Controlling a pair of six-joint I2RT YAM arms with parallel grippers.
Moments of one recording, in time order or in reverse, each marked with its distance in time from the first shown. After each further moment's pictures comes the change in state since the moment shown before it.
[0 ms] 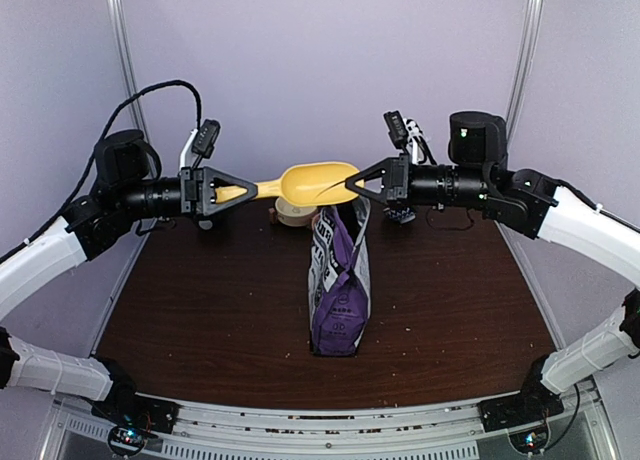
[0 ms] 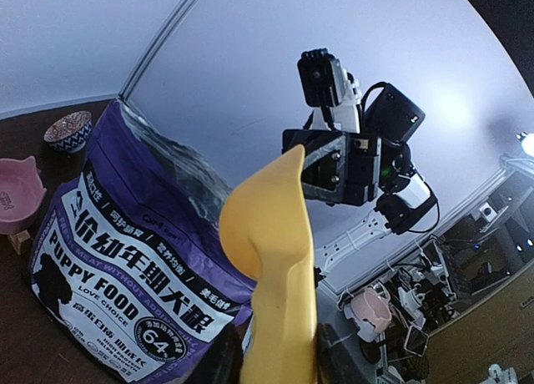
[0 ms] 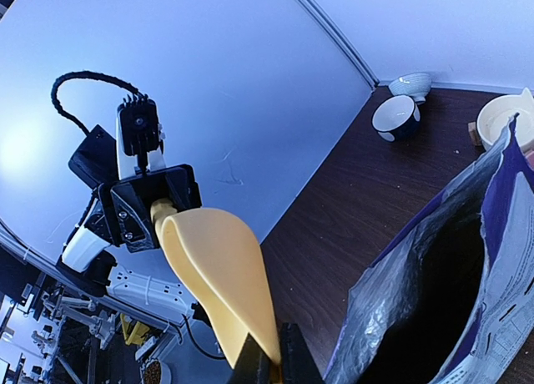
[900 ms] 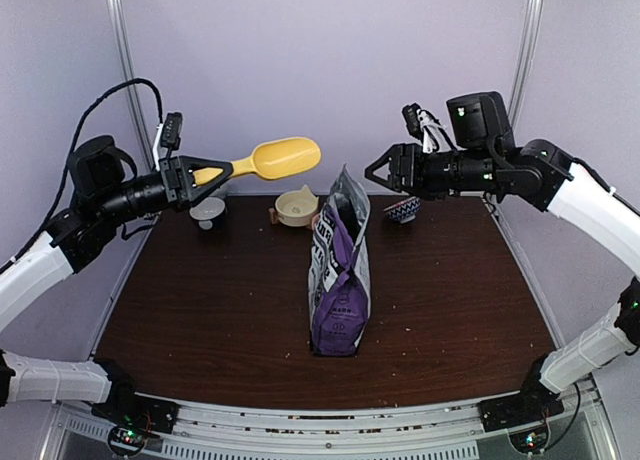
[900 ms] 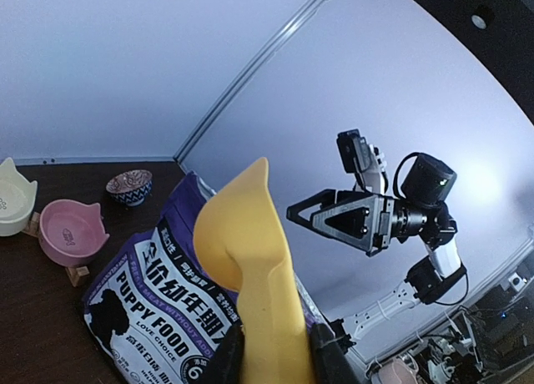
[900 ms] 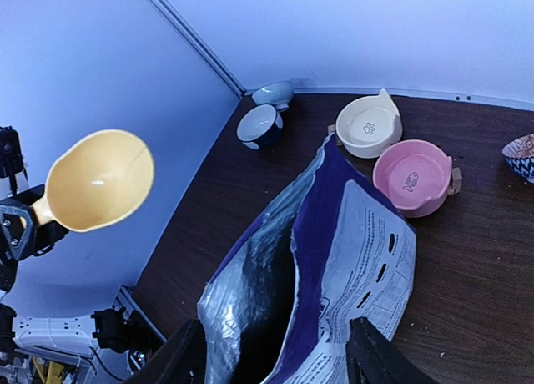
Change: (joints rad) left arm 0.074 -0.106 -0.075 0.090 -0.189 -0.074; right arm -0.019 0.038 0.201 -0.386 0.299 -0.109
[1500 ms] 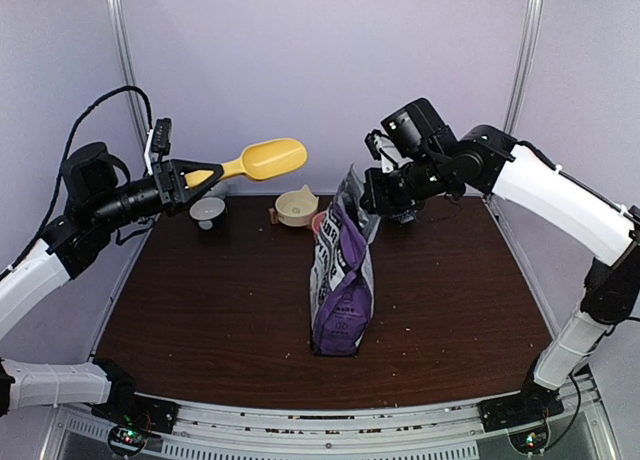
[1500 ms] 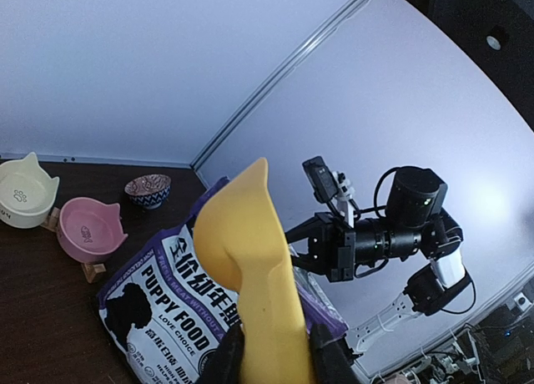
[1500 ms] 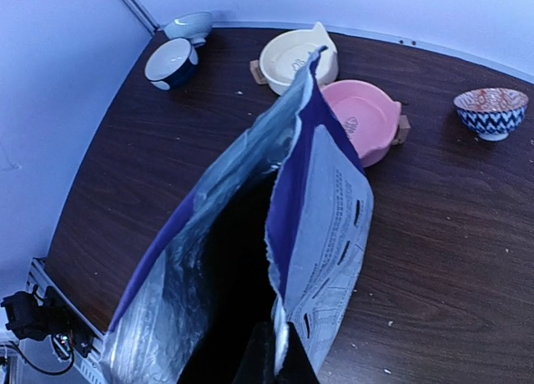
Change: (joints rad) left arm 0.050 -0.050 -0.047 0.003 -0.040 -0.034; right arm 0.058 0.272 0.252 -0.303 0.197 -0.051
